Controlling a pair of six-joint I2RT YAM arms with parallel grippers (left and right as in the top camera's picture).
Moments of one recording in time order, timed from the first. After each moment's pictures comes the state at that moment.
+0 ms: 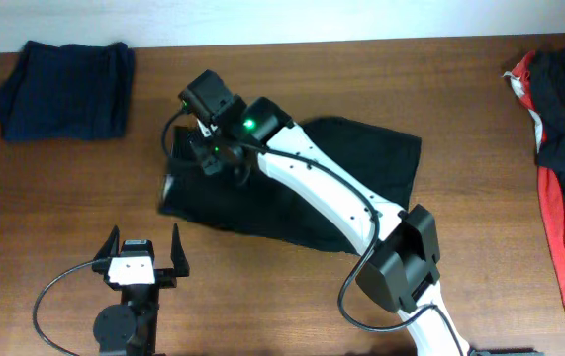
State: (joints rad) left arm 0.03 0.02 0.01 -0.08 0.00 0.06; right arm 0.78 2.23 2.24 -1.06 -0.04 0.26
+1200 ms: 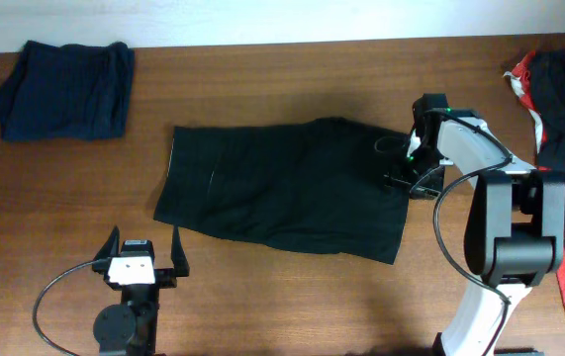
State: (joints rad) left arm 0.03 0.02 0.01 -0.08 0.00 0.06; right arm -0.02 2.06 1.41 -0.97 -0.14 0.27
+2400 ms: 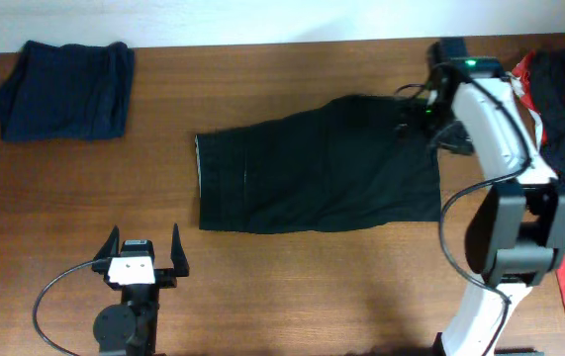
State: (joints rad) left arm 0.03 0.02 0.01 -0.08 0.00 0.06; right arm -0.04 2.06 1.81 -1.21 0.10 0.33
